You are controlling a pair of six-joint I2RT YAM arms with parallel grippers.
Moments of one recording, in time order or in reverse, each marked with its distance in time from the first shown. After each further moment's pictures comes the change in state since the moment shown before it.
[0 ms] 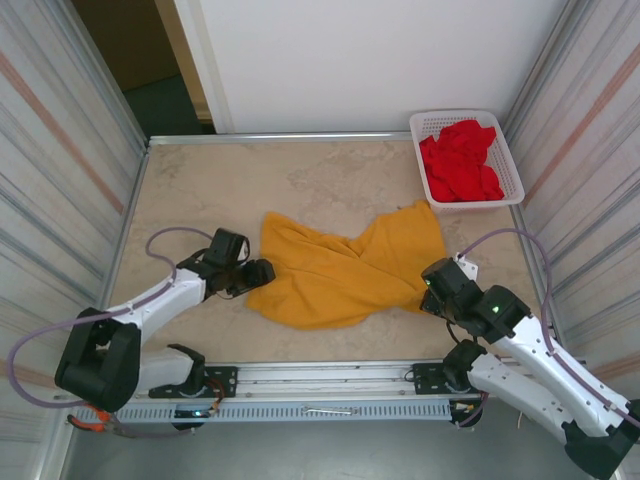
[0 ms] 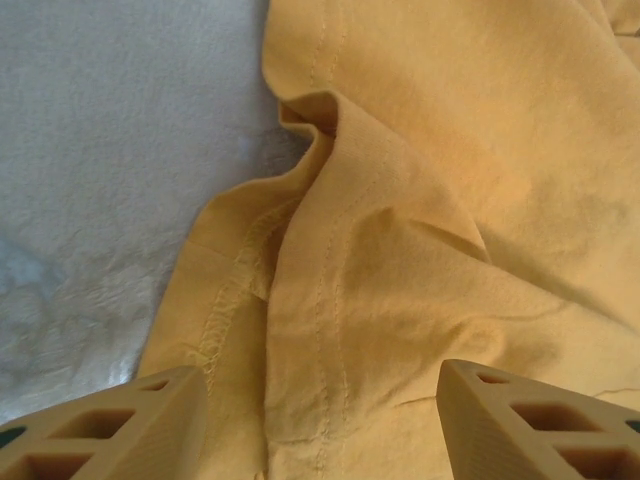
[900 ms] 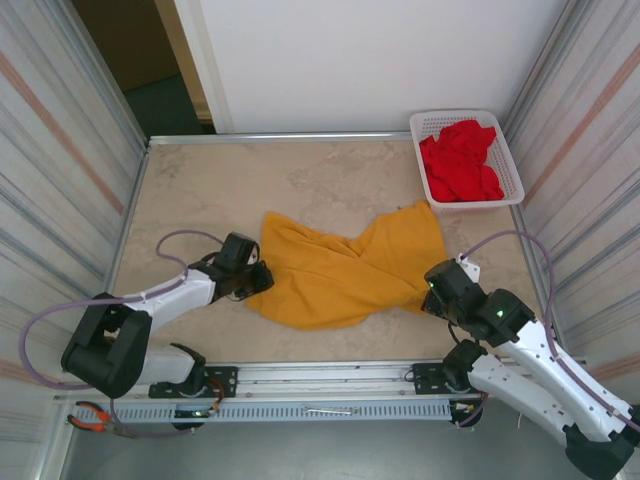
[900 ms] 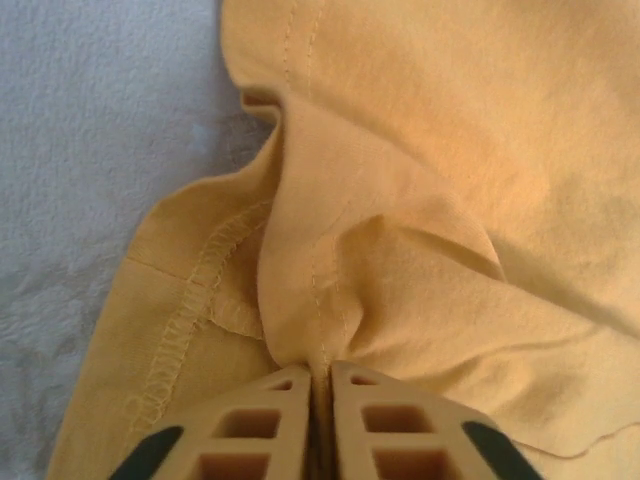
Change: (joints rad) left arm -0.065 0.071 -0.034 0.122 -0.033 -0.066; right arm 0.000 -0.034 -0.006 0.000 0.001 0.000
